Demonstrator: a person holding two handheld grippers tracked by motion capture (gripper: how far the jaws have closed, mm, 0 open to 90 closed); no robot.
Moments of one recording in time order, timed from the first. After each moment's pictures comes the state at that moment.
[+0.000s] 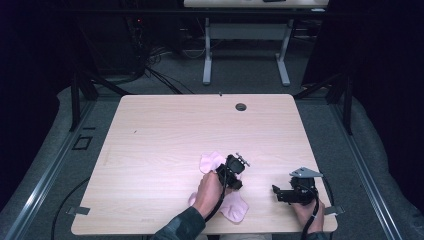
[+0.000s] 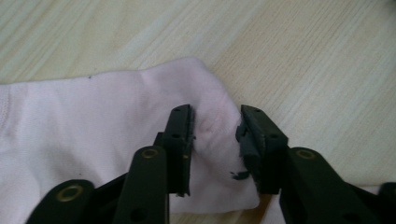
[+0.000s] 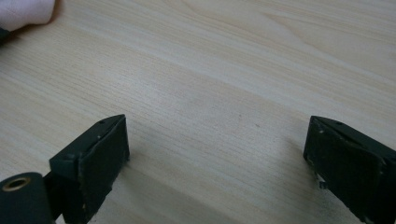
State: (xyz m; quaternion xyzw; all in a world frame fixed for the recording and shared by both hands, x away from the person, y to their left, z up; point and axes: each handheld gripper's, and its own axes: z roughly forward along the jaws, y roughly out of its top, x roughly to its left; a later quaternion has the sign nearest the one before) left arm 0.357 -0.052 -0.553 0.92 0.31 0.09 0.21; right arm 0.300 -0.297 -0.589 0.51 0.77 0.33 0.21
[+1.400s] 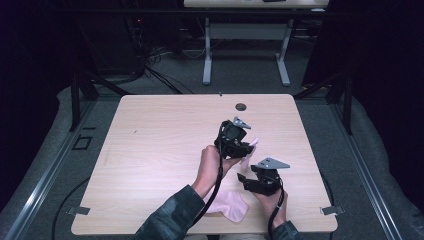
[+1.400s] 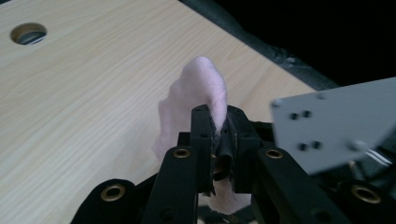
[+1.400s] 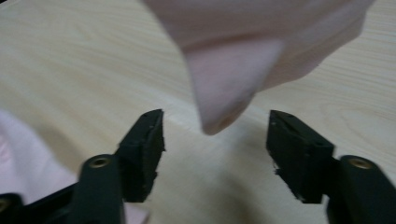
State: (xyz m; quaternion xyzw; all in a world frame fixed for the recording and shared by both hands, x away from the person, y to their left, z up) left arm 0.368 -0.039 -0.423 0.85 0.31 0.04 0.41; right arm 0.321 -0.195 -0.563 0.46 0.76 0.43 0.17
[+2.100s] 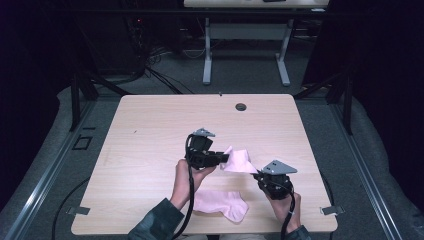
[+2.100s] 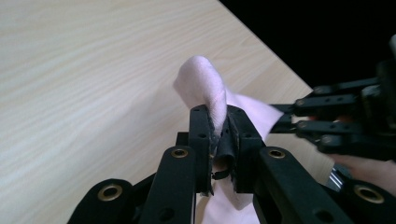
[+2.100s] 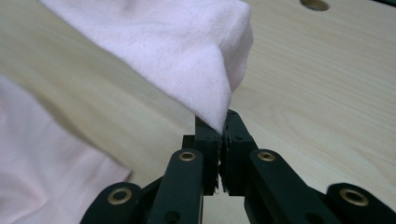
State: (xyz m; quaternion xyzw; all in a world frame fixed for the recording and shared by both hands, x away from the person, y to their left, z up) left arm 0.358 0.043 -0.466 0.81 0.39 -0.01 0.44; right arm 0.290 -0.206 -0.529 0.41 0.80 0.37 0.23
